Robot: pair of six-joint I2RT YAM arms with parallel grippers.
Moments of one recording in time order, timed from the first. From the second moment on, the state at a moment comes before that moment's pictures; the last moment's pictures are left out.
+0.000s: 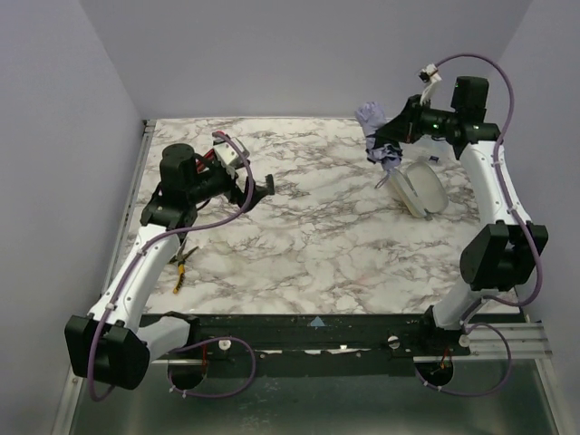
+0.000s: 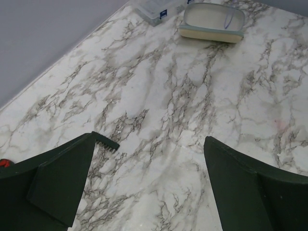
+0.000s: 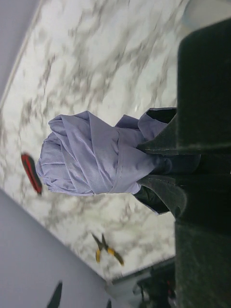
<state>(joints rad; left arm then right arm) -0.23 1.13 1.01 -0.11 0.69 0.21 -0.06 1.72 1.72 -0.52 -0.90 -0.05</state>
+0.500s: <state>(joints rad) -0.43 0.98 0.96 -0.17 0.75 0.55 0.19 1.61 1.35 -0.01 -1.34 0.54</state>
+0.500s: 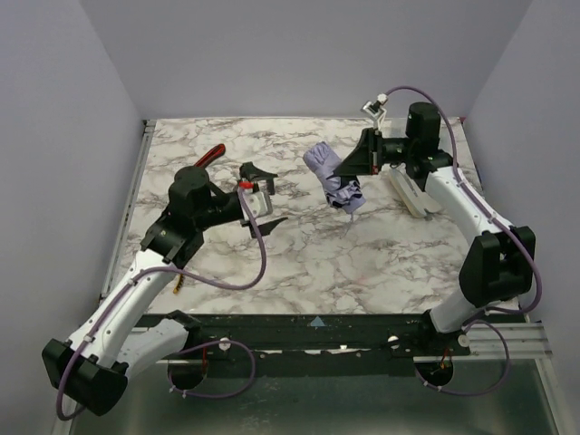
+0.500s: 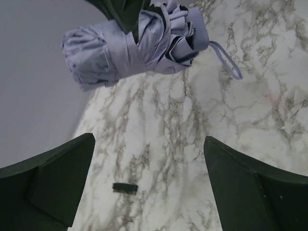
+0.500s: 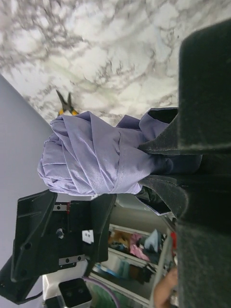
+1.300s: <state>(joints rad) -0.82 0.95 0.85 -0.27 0.47 1.54 0.45 1.50 1.25 -0.61 -1.28 0.06</state>
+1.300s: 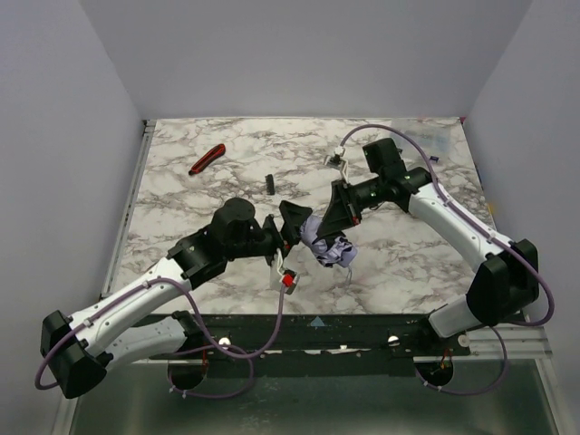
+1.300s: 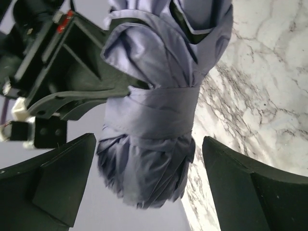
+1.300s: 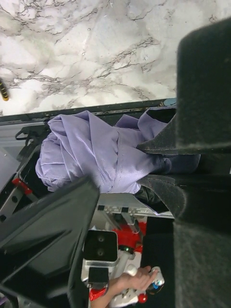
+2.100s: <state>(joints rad) -0.84 1.06 0.95 -0.40 0.39 1.43 0.60 1.43 1.41 -0.78 -0.91 -0.26</state>
